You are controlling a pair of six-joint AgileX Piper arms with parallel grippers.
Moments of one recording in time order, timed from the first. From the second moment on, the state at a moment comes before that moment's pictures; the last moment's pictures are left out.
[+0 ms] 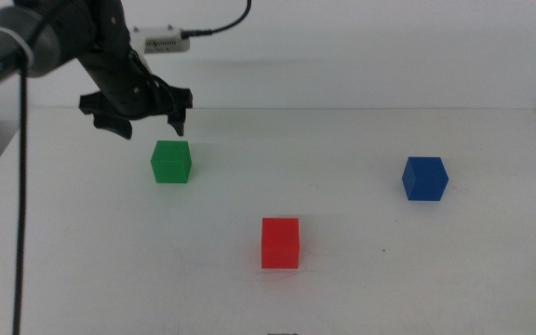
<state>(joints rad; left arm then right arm) -0.18 2.05 -1.77 -0.03 0.94 -0.16 -0.08 -0.01 0.03 -0.03 0.27 0.07</state>
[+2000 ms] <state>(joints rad) -0.70 1.80 -1.43 0.28 0.81 -0.83 -0.08 -0.01 0.03 -0.03 0.27 0.07</state>
